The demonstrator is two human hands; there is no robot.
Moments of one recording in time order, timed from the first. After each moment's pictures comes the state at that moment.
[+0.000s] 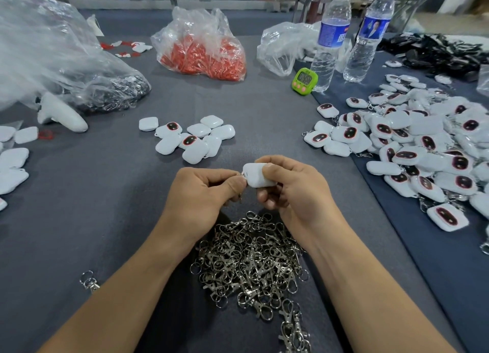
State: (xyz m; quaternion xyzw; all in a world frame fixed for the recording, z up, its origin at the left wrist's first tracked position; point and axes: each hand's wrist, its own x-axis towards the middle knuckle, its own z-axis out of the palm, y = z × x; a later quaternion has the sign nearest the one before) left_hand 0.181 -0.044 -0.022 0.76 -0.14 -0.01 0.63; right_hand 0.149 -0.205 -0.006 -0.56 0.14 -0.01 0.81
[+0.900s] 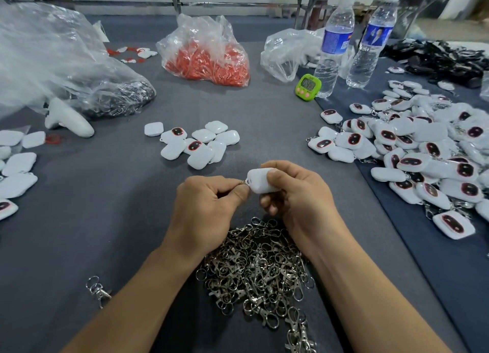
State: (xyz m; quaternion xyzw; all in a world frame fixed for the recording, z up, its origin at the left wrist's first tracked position) left_hand 0.174 -0.045 -0.020 0.83 -0.18 0.08 0.52; right_hand 0.150 -0.201 -0.009 -0.57 0.13 -0.03 0.81
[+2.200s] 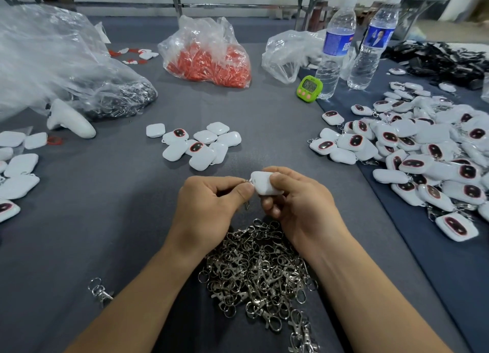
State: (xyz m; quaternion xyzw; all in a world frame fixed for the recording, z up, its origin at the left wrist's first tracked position) left_hand 0.175 -0.046 -0.018 0.79 -0.15 0.06 0.59; right_hand 0.152 -0.198 -0.010 -0.50 0.17 0.00 0.85
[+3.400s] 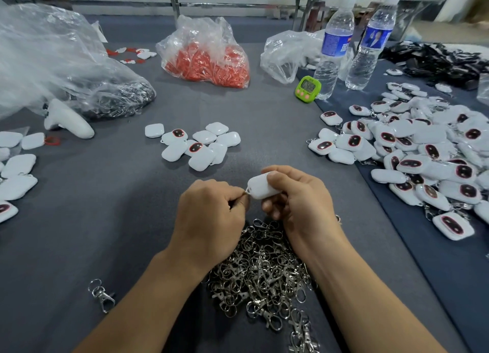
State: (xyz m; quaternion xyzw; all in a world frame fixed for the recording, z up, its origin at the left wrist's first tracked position) left_hand 0.169 -0.047 -0.018 0.91 -0.21 0.18 0.32; right_hand 0.148 -0.193 -0.010 -0.55 0.16 -0.06 0.81
